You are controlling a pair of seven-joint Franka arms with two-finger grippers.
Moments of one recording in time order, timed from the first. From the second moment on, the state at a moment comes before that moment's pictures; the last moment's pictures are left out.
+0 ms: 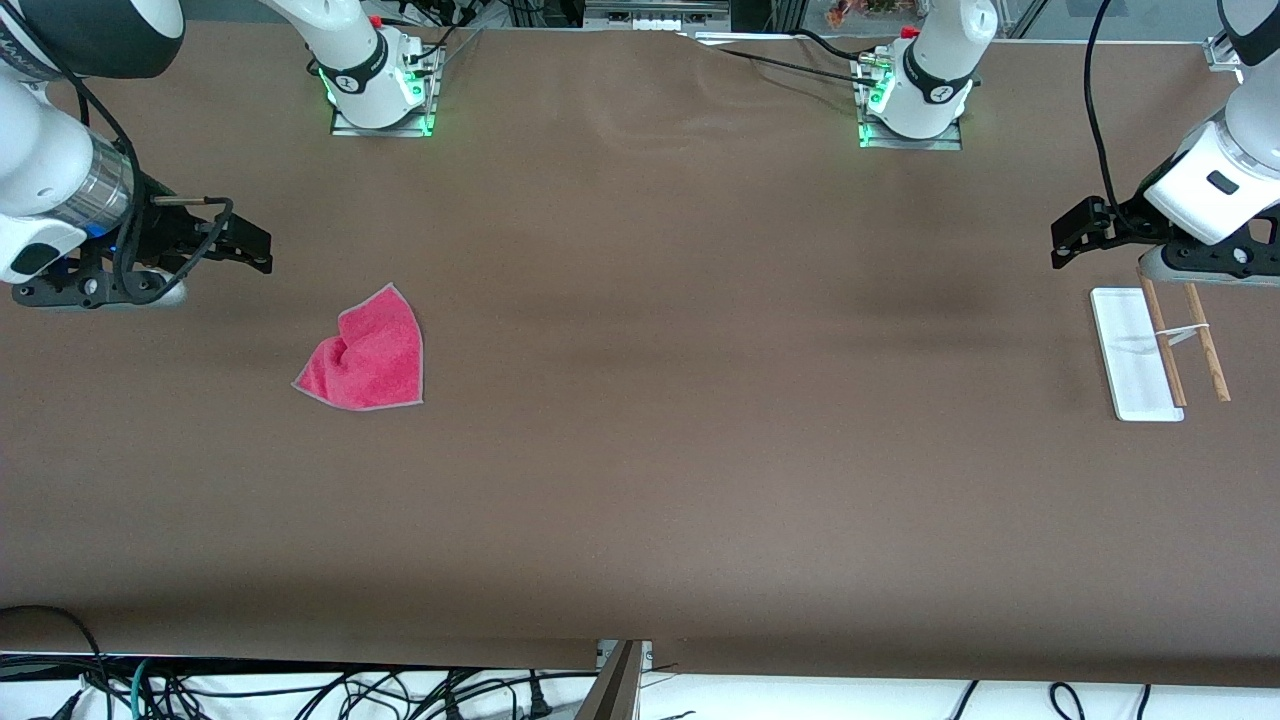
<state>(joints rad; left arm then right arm) -0.03 -0.05 -0.01 -1.75 0.03 1.70 0.01 0.24 0.10 -0.11 -1.56 0.01 1.57 0.07</state>
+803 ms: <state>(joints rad) -0.03 -0.05 -0.01 -1.75 0.03 1.70 0.01 0.23 0.26 -0.21 -1.73 0.00 1.91 -0.05</state>
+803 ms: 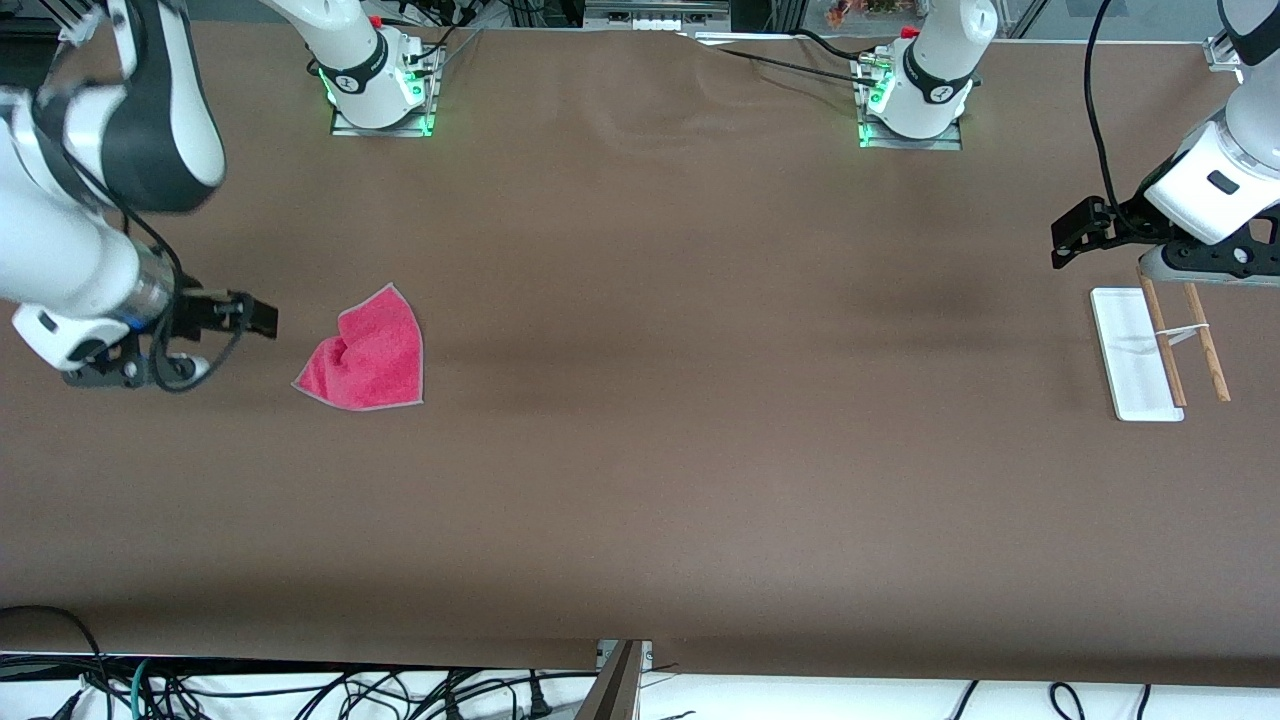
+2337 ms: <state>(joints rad) -0.03 -0.05 -0.01 -1.75 0.03 1.69 0.01 0.17 0.54 -0.21 -2.05 0.08 2.61 -0.15</state>
